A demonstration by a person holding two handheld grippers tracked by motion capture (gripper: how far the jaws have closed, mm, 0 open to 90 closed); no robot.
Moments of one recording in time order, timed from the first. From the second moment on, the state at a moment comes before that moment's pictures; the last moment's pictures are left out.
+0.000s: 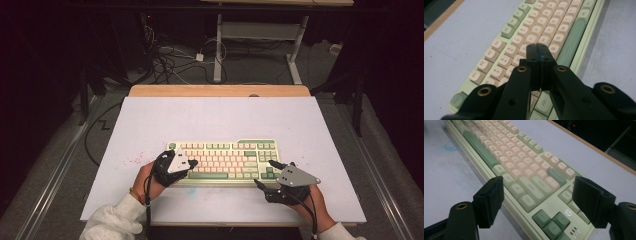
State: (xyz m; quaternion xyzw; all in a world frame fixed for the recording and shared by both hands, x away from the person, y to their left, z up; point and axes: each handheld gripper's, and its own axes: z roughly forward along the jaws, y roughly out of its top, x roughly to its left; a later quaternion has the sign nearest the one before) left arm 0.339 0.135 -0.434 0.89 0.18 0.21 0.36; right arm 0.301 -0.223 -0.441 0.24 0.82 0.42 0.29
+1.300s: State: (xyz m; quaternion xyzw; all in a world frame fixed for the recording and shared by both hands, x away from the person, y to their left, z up) left arm 0.312 0.188 -0.448 0.88 0.23 0.22 0.35; right arm 0.369 -0.141 -0.434 0.20 0.88 0.36 0.22
